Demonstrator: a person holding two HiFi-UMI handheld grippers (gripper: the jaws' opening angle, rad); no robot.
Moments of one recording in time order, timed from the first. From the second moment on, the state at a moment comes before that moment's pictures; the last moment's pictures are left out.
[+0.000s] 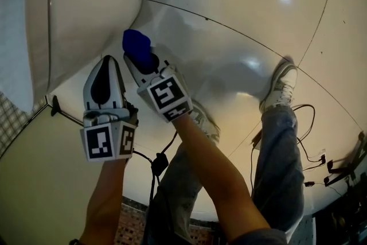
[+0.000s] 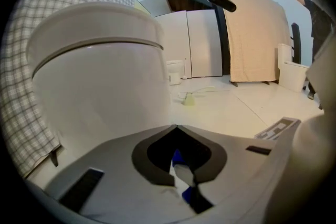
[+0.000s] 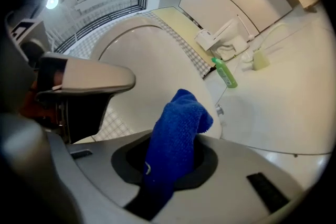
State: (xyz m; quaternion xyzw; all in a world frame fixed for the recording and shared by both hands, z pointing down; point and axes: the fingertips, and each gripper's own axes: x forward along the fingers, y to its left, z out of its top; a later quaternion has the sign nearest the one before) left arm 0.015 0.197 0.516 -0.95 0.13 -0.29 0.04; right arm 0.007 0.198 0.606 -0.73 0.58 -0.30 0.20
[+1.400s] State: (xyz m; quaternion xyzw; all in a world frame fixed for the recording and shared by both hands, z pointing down) left arm 0.003 0.189 0.574 -0.95 0.11 -0.30 0.00; right arm -0.024 0.152 0.710 -0.68 0.61 -0.36 0.19
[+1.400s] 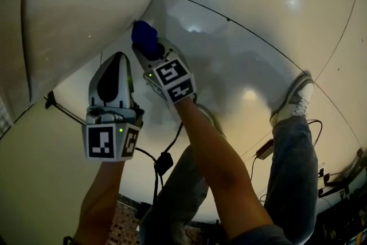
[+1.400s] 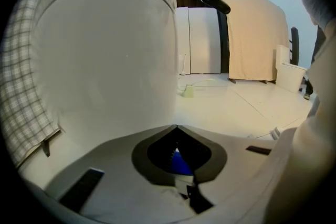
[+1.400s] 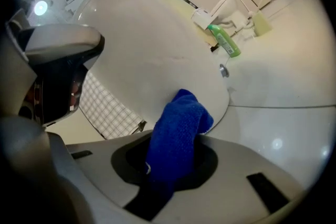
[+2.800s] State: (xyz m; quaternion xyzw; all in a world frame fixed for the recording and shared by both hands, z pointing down) left arm -0.309 0.096 0.247 -0.83 0.53 -0.13 -0.12; right arm -0.263 0.118 0.246 -0.46 0.86 -0.20 0.00
